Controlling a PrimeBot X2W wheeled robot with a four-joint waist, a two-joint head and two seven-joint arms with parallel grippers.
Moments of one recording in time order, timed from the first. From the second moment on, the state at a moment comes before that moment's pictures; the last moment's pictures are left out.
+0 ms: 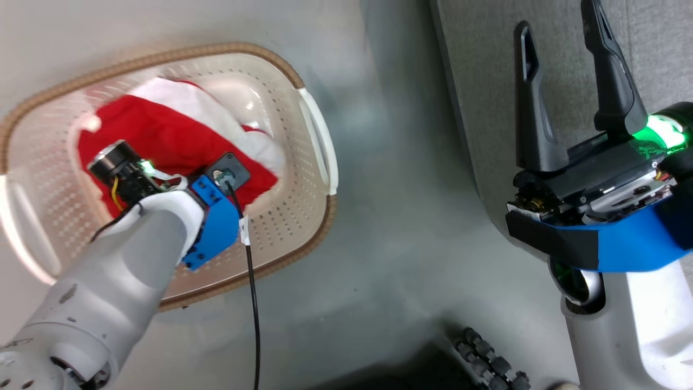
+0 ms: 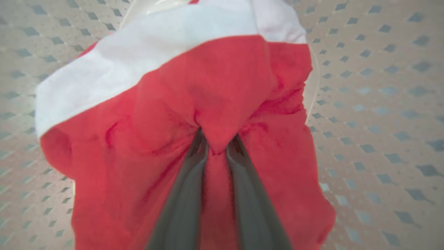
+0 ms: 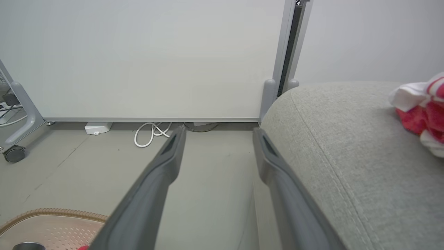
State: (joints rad) left arm -1.02 0.27 -1.28 1.19 -0.42 -0.13 0.05; right arm -0.51 -0.05 0.15 -0.17 0.14 0.13 -0.26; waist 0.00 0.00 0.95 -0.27
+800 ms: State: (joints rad) left arm -0.97 0.16 -1.17 1.17 -0.65 -0.13 -0.26; right arm -0.37 -0.05 0.08 0.00 0.09 0.13 -0.26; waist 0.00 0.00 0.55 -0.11
